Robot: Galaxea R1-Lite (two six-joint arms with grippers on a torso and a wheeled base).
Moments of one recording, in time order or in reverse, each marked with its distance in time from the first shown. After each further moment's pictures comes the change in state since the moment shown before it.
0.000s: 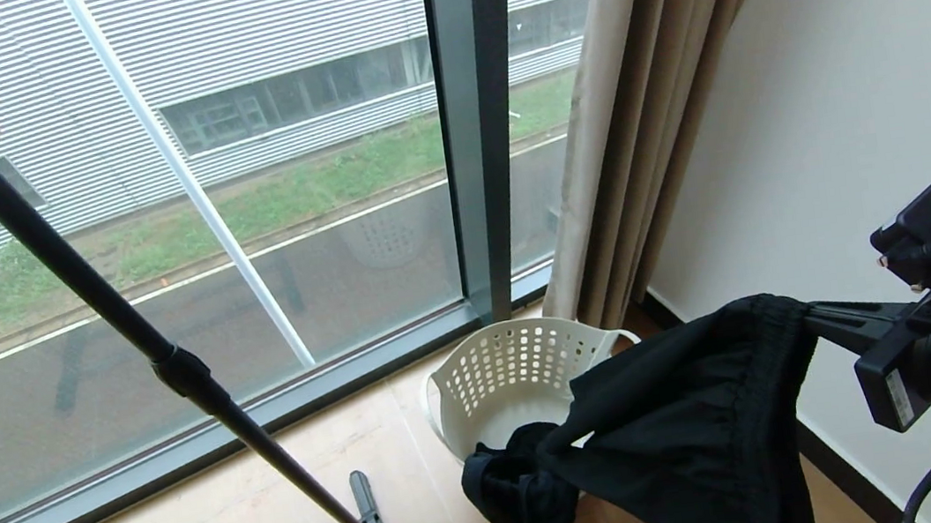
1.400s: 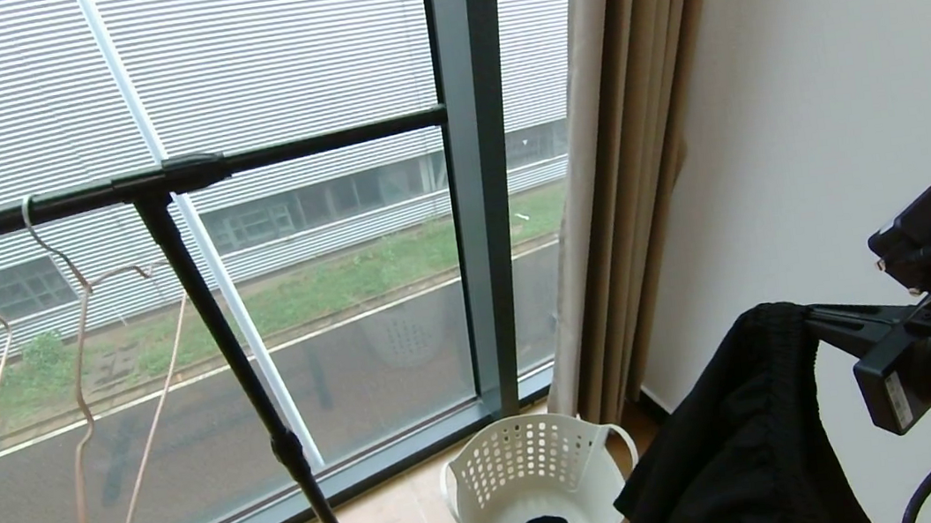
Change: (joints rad) left arm 0.000 0.000 0.000 0.001 0.000 0.000; right arm -0.002 0.003 0.003 -0.001 0.002 0.000
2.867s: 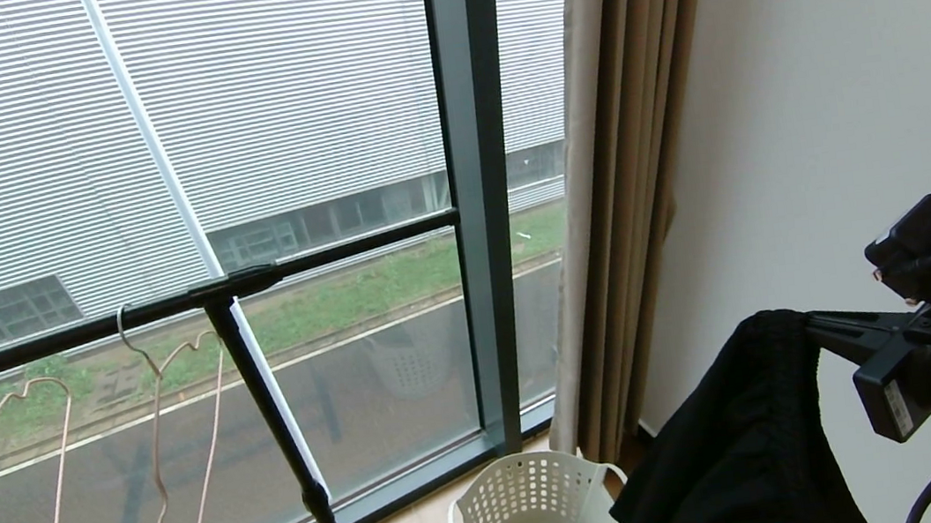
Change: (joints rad) left arm 0.000 0.000 0.001 -0.001 0.000 0.000; right arm 0.001 0.001 0.012 0.000 -0.001 -0.007
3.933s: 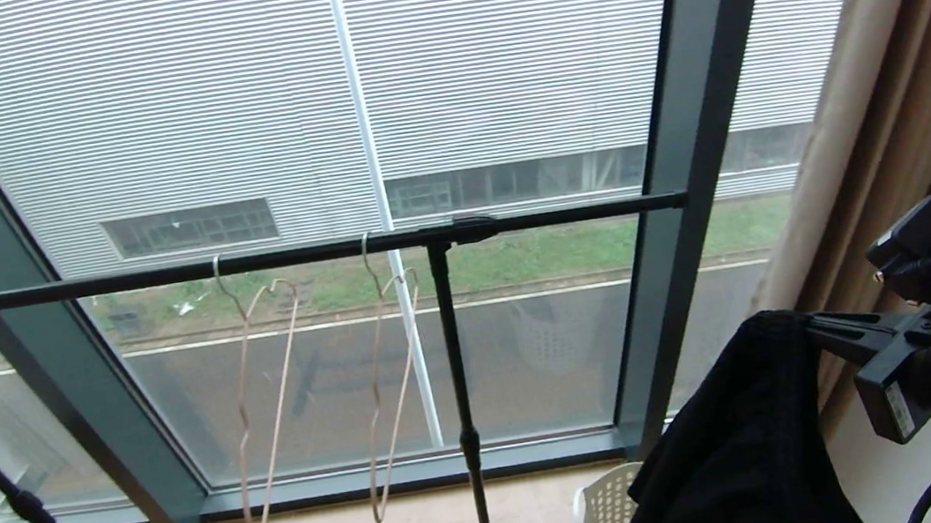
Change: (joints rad) left arm 0.000 0.000 0.001 -0.002 0.002 0.000; right arm 0.000 -0.001 0.004 -0.001 0.000 0.001
